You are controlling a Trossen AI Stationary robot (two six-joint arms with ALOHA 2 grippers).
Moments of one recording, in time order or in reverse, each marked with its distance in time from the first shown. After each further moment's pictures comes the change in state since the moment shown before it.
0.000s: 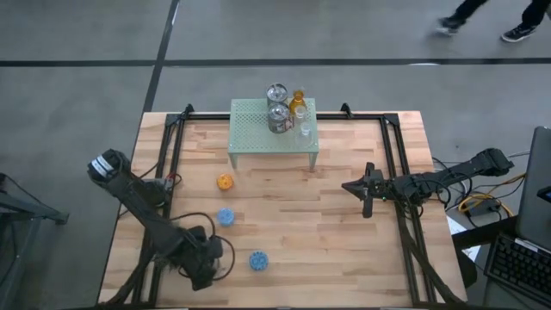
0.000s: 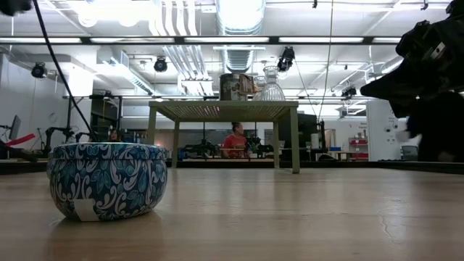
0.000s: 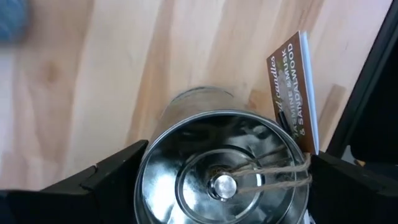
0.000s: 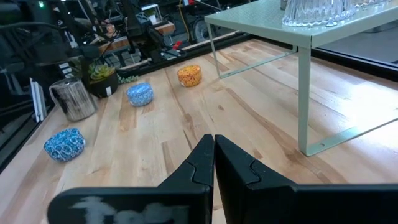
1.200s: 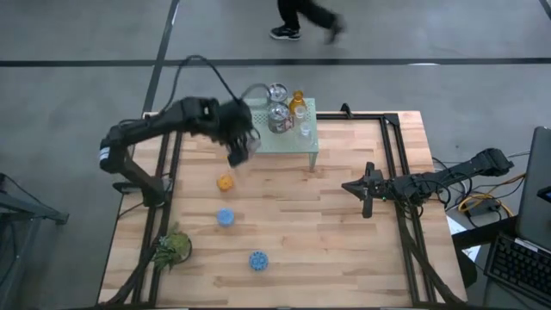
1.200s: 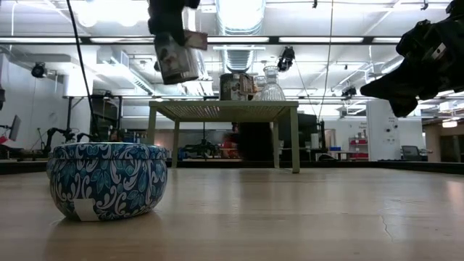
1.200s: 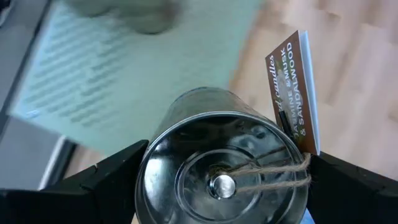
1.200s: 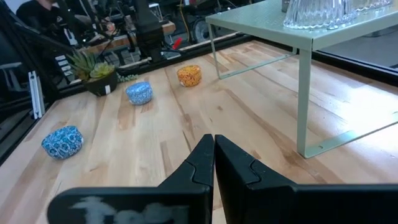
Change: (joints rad) left arm 1.073 -0.001 0.686 -0.487 -0.140 1.048; right arm 0.000 -0.002 0.000 0.000 0.000 -0.022
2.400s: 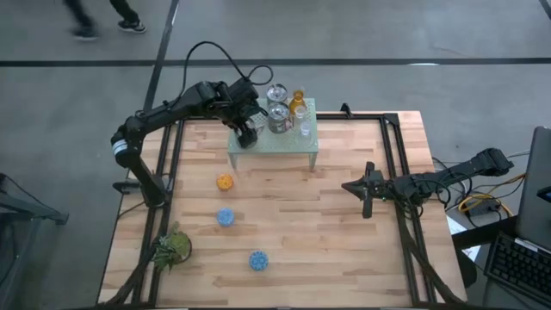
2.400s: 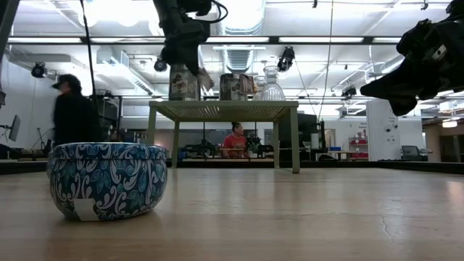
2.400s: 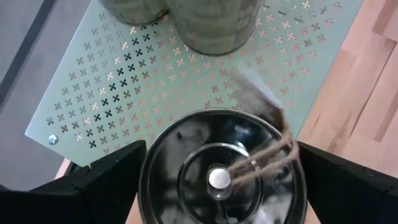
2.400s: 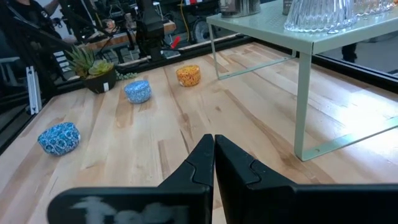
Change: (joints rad) left arm 0.213 0.121 0.001 0.124 0.075 0.107; right arm -0.001 0.000 0.000 0.000 0.000 -0.030
